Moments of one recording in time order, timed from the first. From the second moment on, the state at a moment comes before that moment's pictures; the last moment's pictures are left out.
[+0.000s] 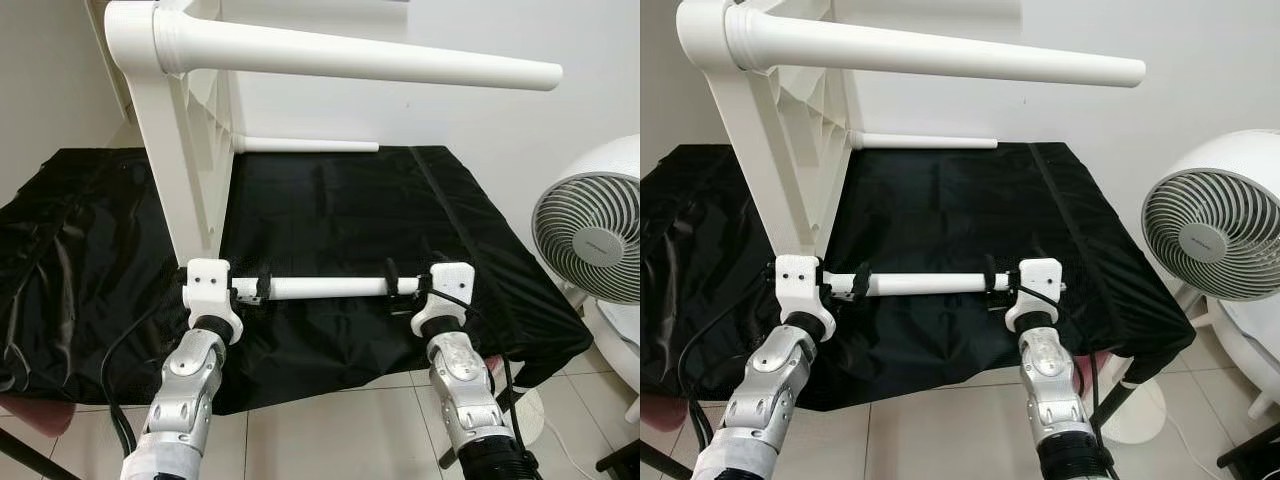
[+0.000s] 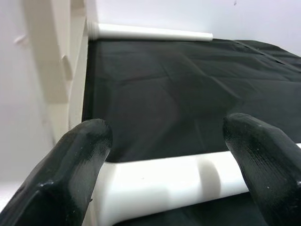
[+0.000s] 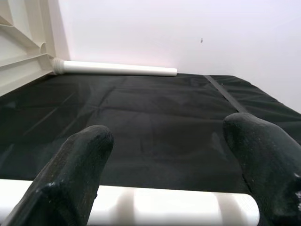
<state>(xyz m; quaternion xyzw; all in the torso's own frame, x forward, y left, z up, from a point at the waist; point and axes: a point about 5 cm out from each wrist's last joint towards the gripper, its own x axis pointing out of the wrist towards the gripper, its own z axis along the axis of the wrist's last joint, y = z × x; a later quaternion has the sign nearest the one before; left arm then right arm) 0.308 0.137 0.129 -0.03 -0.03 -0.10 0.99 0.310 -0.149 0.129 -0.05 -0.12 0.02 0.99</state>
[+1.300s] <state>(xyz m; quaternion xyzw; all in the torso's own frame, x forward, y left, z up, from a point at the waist) 0.307 0.135 0.136 0.02 -0.05 -0.11 0.99 0.310 -0.146 0.128 -0.05 -0.12 0.03 0.99</state>
